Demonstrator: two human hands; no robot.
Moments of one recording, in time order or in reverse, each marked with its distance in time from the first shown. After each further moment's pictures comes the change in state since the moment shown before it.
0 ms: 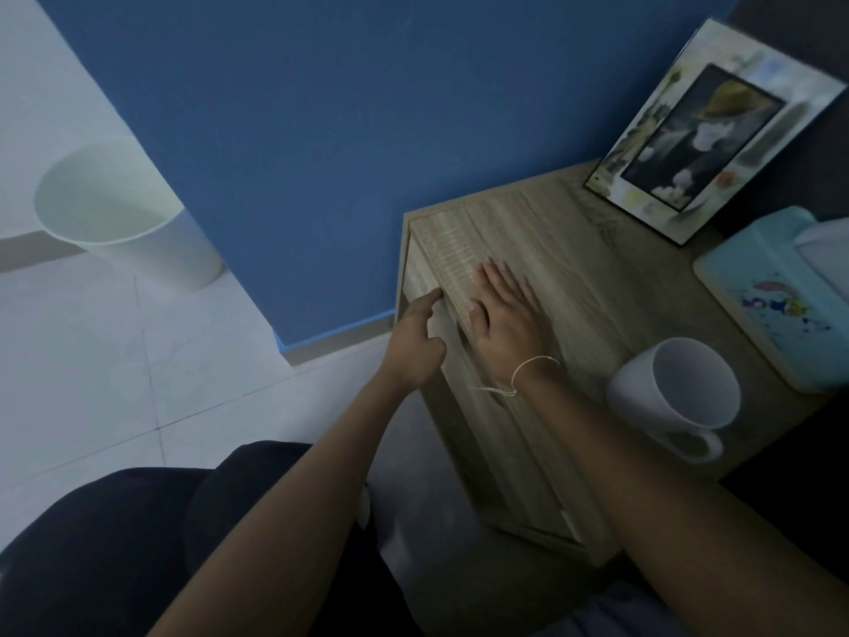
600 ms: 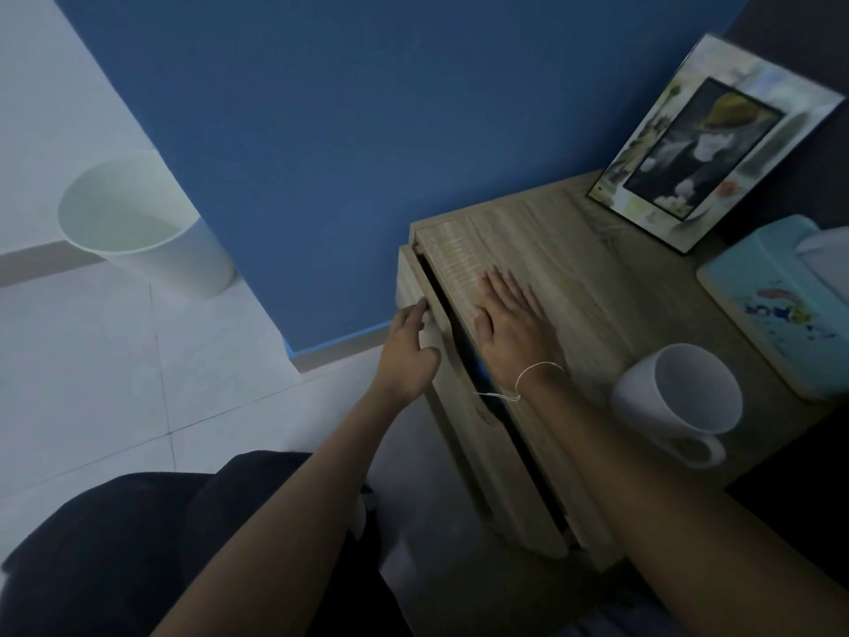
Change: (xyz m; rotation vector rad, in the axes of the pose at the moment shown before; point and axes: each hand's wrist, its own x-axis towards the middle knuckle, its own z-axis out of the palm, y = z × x) left_hand -0.014 -0.002 -0.011 0.041 0.065 -0.047; right_hand -0.002 -0.003 -0.003 -0.011 -0.011 0.004
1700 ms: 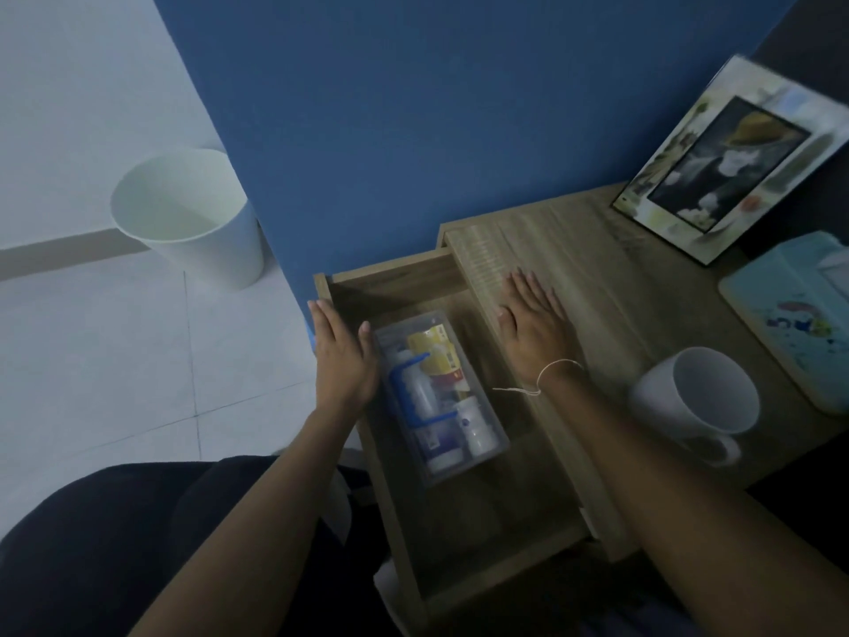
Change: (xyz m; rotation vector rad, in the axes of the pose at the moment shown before) left_hand -0.023 -0.062 -0.055 0.228 0.437 -0.039; right_hand 0.002 0.006 0.007 0.017 0.026 -0.013
